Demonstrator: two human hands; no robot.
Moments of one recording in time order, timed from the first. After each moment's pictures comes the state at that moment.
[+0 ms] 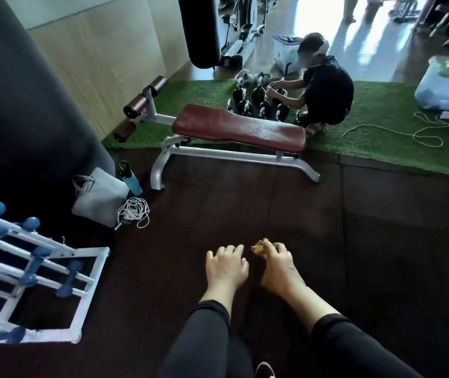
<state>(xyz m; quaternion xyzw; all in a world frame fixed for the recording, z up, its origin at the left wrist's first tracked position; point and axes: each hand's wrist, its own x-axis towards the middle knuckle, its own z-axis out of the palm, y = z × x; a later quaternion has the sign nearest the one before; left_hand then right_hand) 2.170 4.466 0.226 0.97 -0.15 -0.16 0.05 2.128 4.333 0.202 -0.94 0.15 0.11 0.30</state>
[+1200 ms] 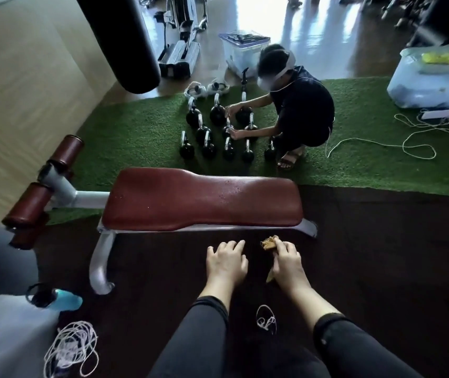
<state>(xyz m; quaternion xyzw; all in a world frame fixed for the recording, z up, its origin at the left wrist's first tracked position) 2.815 4.209 0.195 0.94 -0.28 -0.20 0.01 2.734 4.078 0.151 -0.89 0.31 0.00 0.34</state>
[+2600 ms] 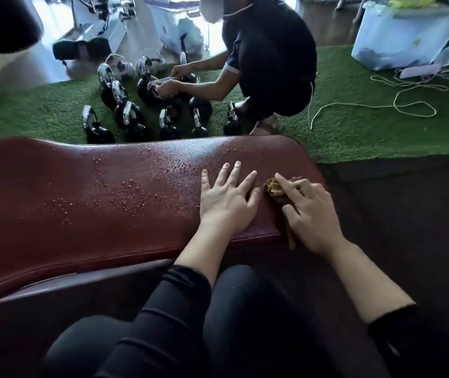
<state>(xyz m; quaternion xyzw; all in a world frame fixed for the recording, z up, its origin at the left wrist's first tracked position) 3.081 3.951 -0.218 0.90 -0.43 -0.03 0.04 2.949 3.834 -0.243 -0.94 0.25 -0.20 0.13</state>
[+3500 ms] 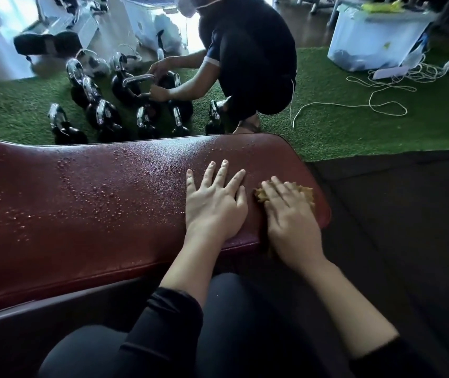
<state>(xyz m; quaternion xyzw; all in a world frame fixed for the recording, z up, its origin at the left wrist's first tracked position) 3.085 3.947 -0.226 0.90 -0.42 -0.01 0.09 2.963 3.864 -0.254 -0.92 0.31 -0.21 0.15</state>
